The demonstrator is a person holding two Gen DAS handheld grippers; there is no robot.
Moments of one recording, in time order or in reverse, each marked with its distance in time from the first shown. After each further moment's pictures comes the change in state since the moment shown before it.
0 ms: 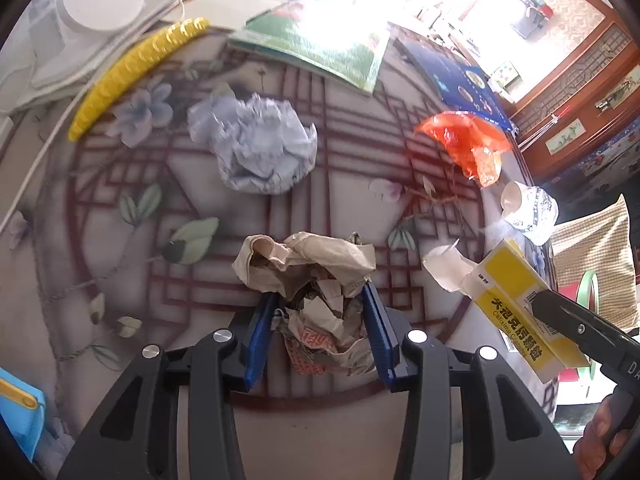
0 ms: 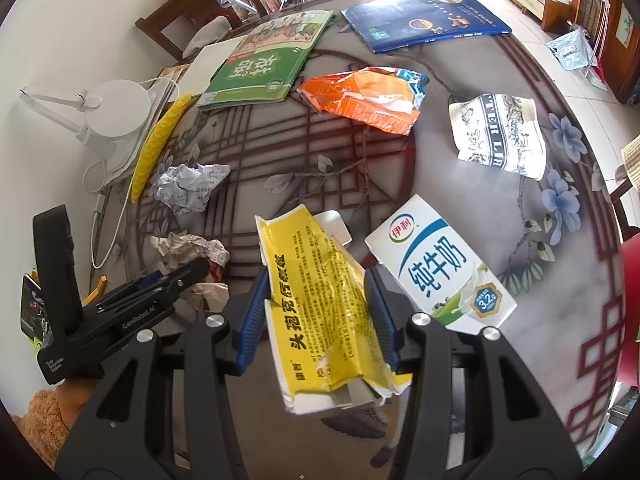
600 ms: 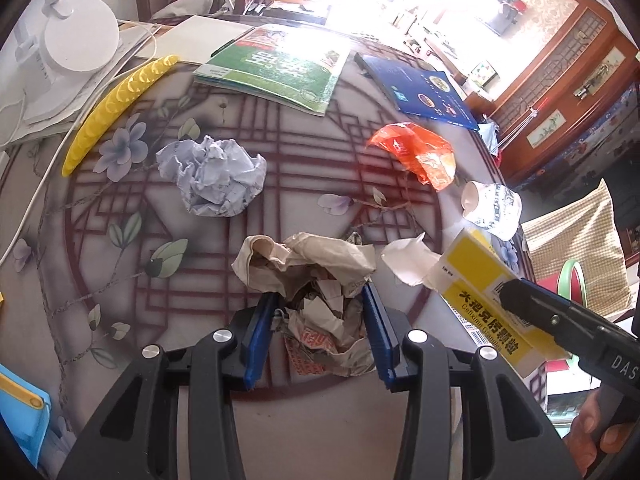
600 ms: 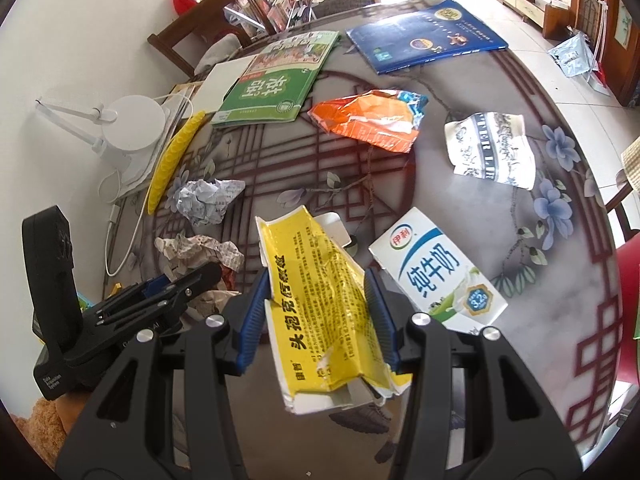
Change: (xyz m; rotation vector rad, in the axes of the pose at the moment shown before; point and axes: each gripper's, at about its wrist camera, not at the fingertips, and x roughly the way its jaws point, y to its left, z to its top) left arm -0.027 -0.034 -0.003 0.068 -0.046 -0.037; right arm -0.026 -0.004 -0.004 0.010 -0.062 0.033
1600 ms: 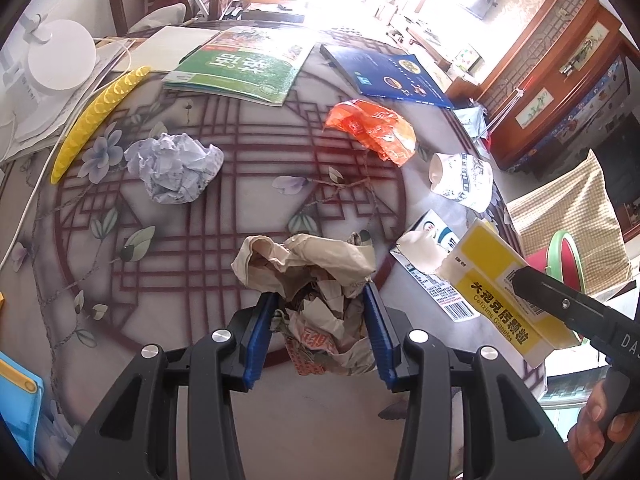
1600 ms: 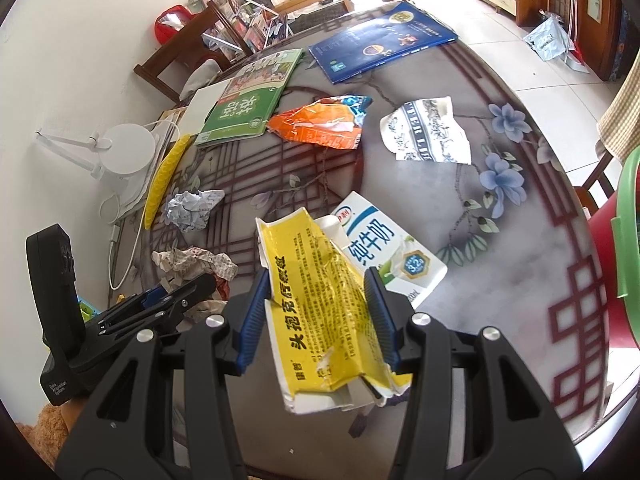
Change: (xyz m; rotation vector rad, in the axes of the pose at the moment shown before) left arm -0.008 -0.042 -0.020 0.076 0.013 -0.003; right arm -0.037 -0.042 -0.023 0.092 -0.052 -0.003
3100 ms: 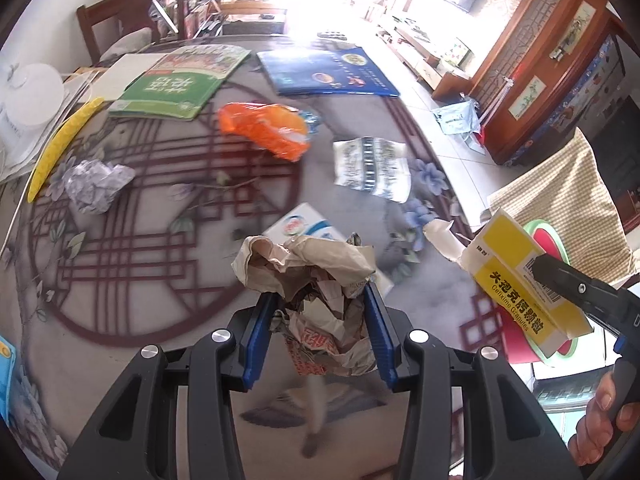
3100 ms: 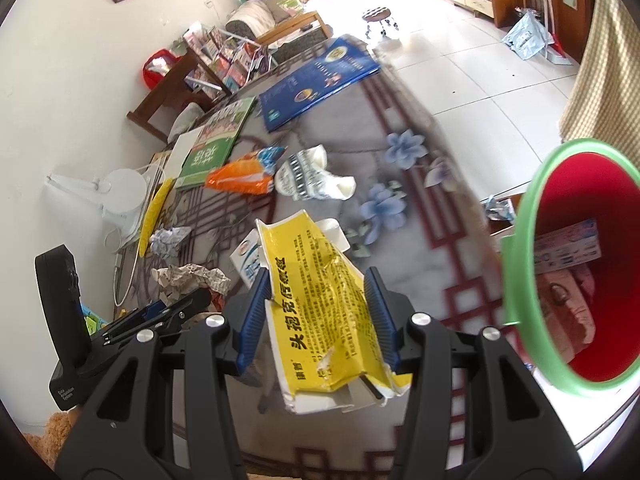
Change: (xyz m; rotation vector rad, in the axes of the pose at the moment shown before) left arm 0.005 -0.136 -0.012 0.049 -0.029 0.033; right arm -0.083 -0.133 0.013 0.067 -0.086 0.037
